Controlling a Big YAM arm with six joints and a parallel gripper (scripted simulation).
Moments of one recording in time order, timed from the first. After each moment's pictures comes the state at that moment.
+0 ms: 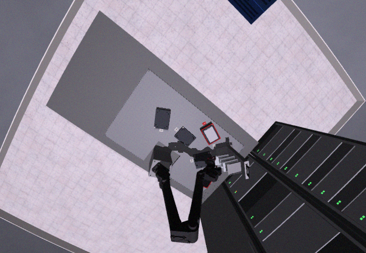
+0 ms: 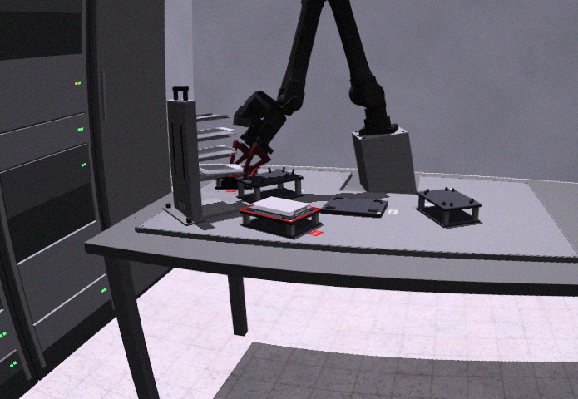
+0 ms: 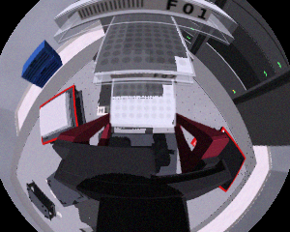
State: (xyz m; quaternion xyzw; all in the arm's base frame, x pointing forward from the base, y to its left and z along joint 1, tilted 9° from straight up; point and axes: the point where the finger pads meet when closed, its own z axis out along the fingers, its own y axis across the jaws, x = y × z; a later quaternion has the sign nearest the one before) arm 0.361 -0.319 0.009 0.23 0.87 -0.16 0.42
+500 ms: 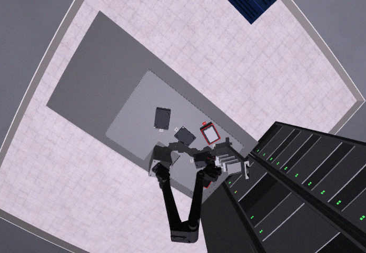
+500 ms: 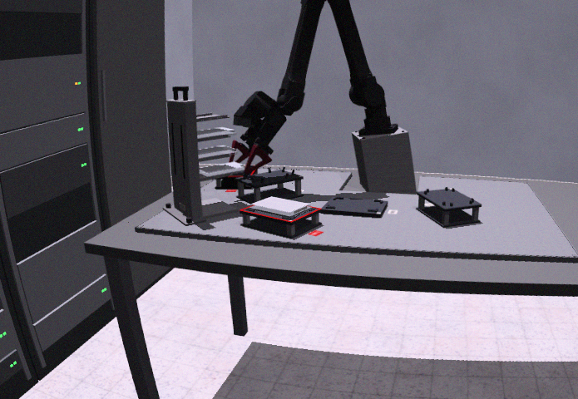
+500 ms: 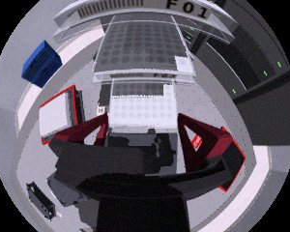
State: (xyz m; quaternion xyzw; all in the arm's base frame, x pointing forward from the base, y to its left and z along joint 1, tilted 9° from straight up) arm 0.361 -0.319 0.008 0.23 0.87 -0.16 0.42
